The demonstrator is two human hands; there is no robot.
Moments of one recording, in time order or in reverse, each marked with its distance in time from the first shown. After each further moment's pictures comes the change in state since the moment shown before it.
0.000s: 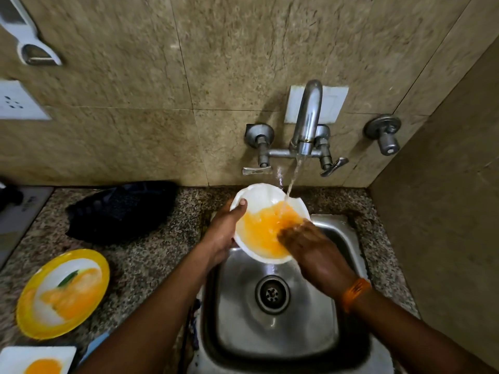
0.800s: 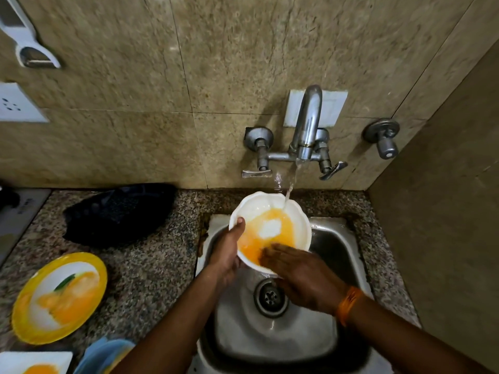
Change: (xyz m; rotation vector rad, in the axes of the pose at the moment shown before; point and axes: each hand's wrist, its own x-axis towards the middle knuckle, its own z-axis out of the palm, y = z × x) left_hand -0.029 -0.022 0.017 -0.248 0.004 -0.178; right_hand -0.006 -0.015 0.010 0.084 -0.015 -0.218
